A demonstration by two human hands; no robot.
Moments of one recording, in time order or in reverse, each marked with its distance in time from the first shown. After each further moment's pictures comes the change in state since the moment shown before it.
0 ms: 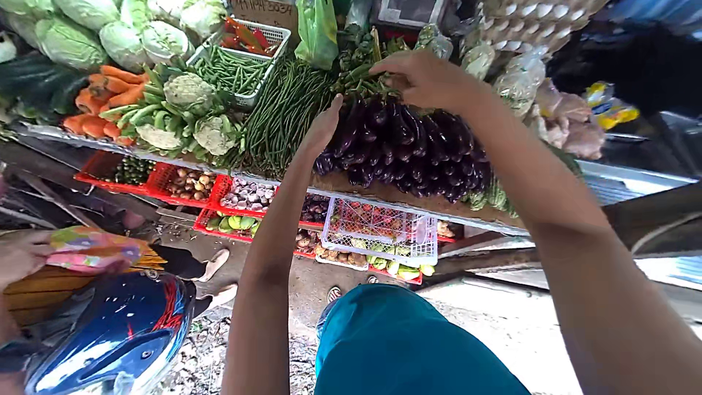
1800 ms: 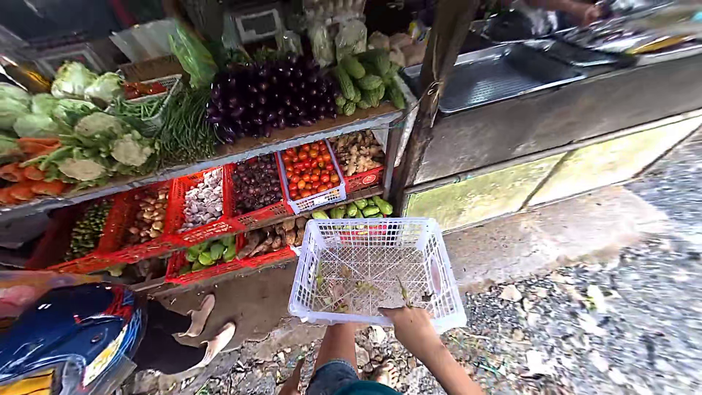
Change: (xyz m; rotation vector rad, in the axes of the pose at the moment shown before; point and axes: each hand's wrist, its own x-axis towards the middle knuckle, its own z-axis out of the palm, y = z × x) left_hand -0.577 -0.592 0.161 0.306 -0.398 -0.963; right_hand -0.572 -0.470 0.338 0.378 -0.601 1.119
